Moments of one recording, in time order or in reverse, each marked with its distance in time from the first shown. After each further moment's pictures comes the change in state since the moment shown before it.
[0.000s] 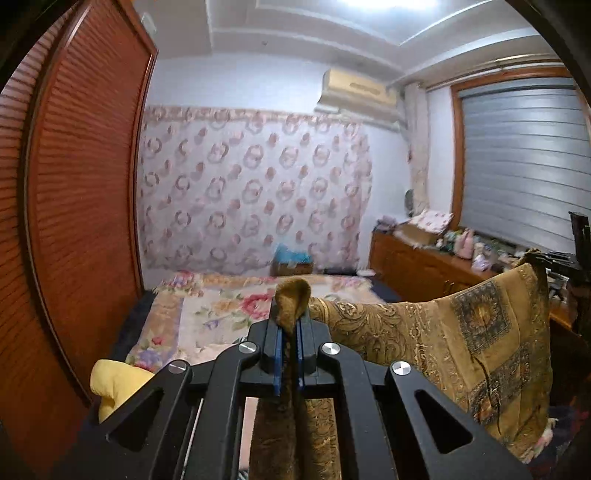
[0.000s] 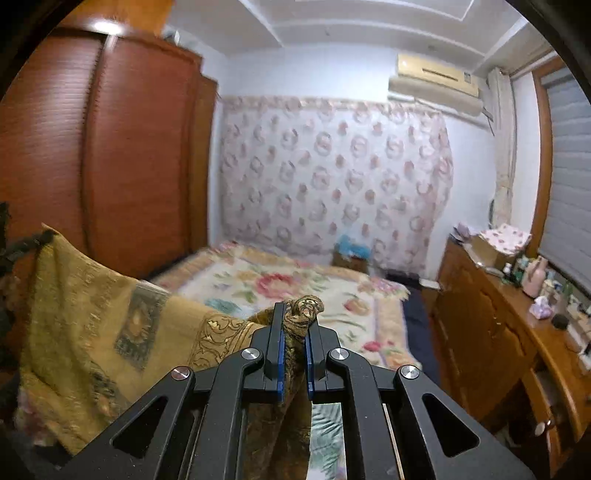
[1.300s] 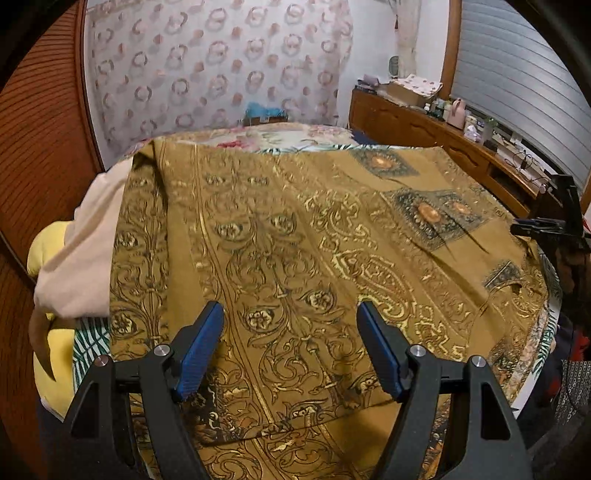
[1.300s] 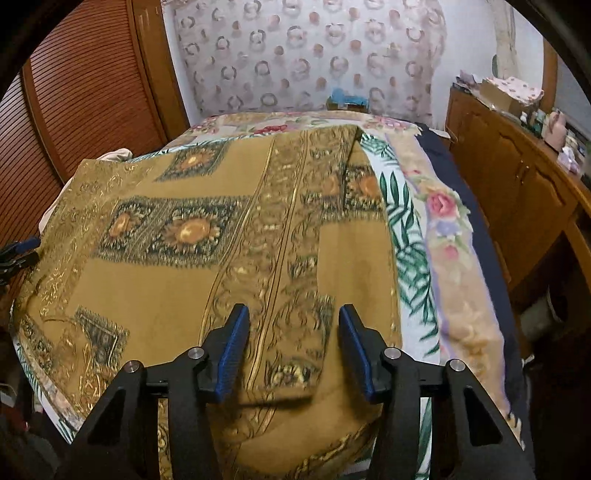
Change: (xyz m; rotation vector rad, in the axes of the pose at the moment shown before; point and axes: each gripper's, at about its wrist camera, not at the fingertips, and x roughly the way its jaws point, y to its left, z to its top) left arm 0.059 -0.044 -0.184 0.062 0.535 -0.095; right arm 0.095 -0.004 -0.141 0.226 0.481 0.065
